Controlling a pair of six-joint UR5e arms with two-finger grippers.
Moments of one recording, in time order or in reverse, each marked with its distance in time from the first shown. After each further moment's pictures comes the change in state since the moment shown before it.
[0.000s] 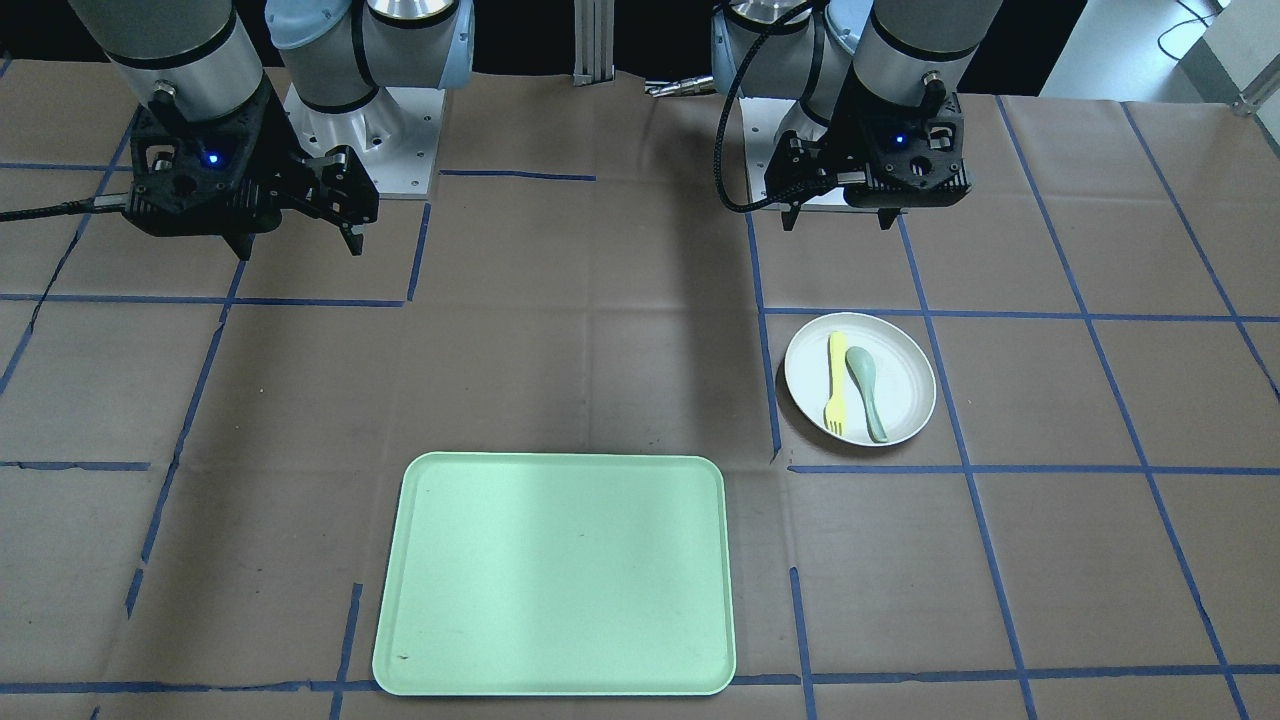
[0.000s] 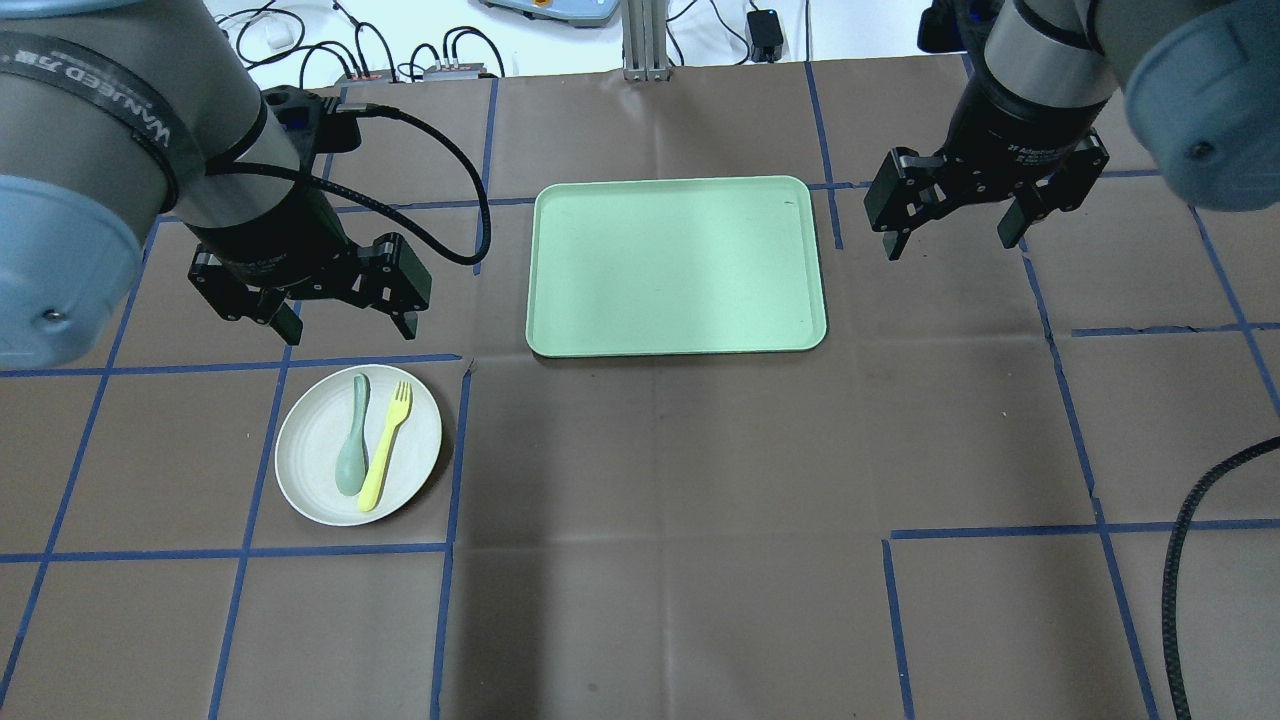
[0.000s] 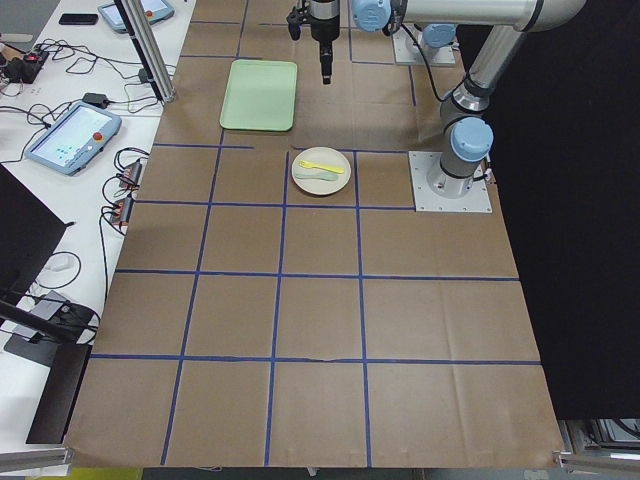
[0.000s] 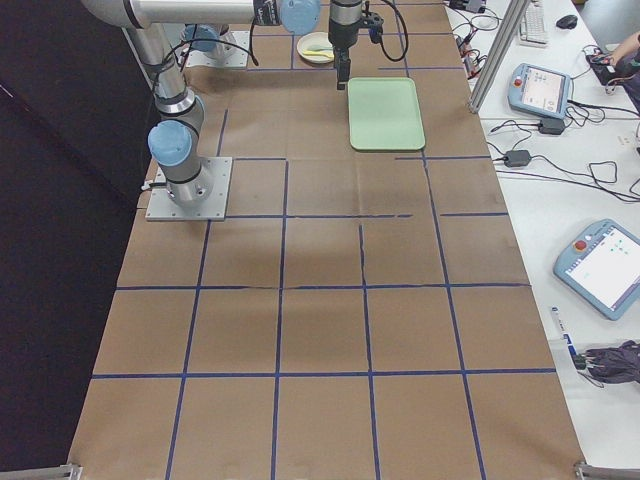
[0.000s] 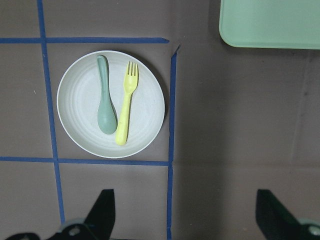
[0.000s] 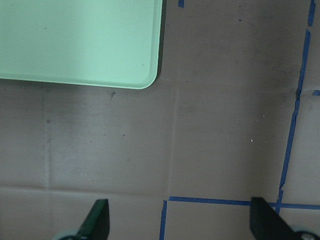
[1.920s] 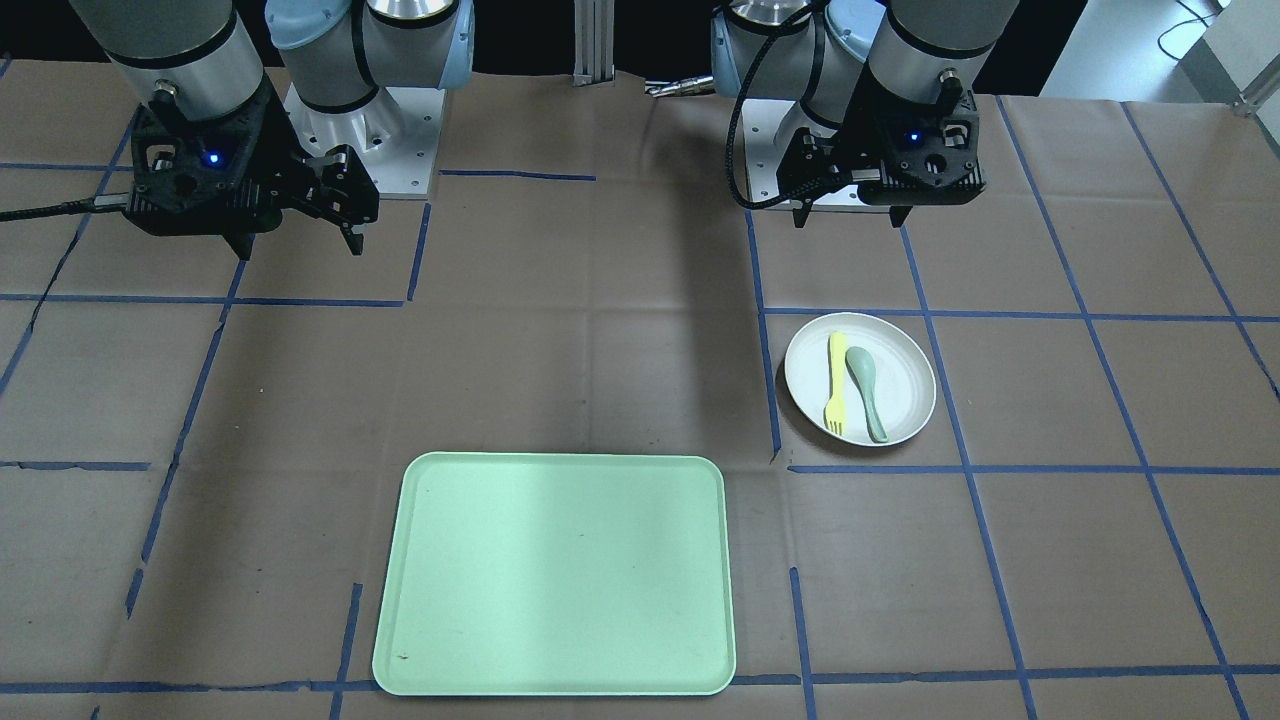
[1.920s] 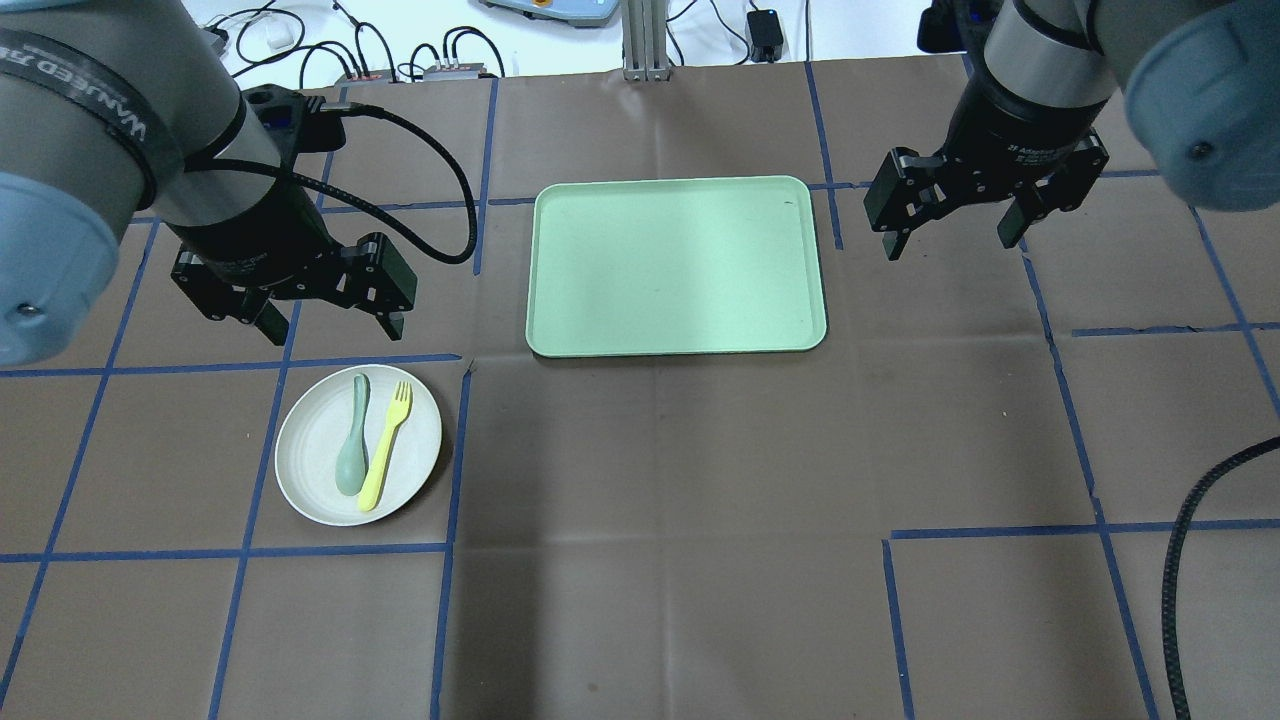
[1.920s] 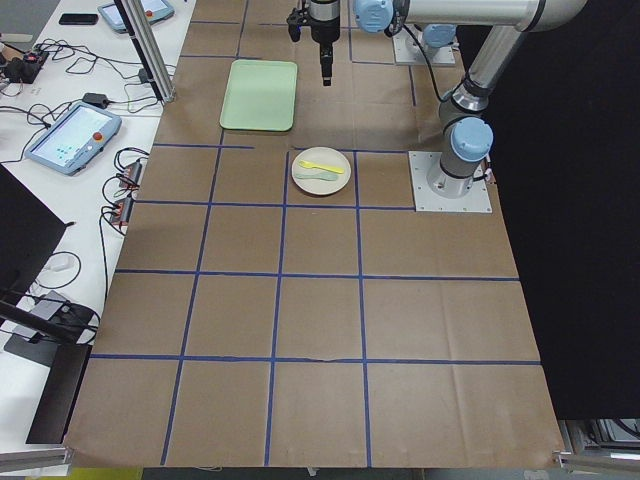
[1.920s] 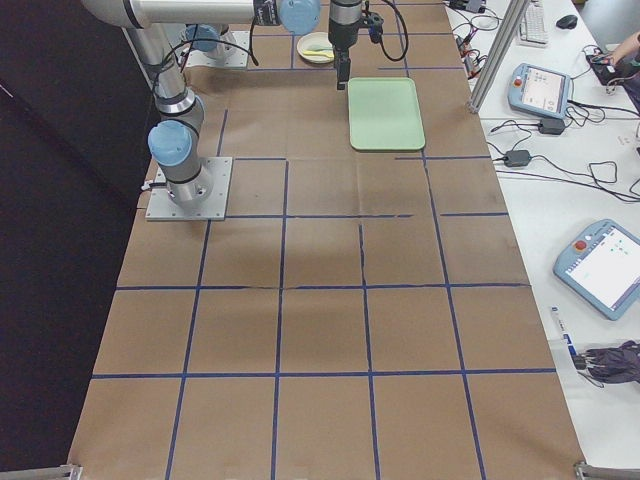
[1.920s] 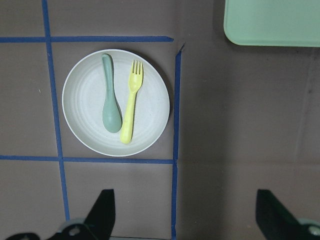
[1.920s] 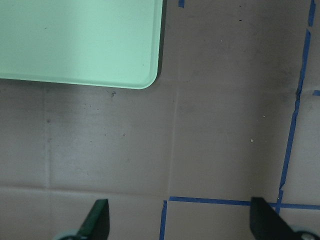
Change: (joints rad) left arm 0.026 0.006 0.002 -0.014 0.000 0.038; right arm 0.001 0.000 0.000 0.000 0.000 0.000
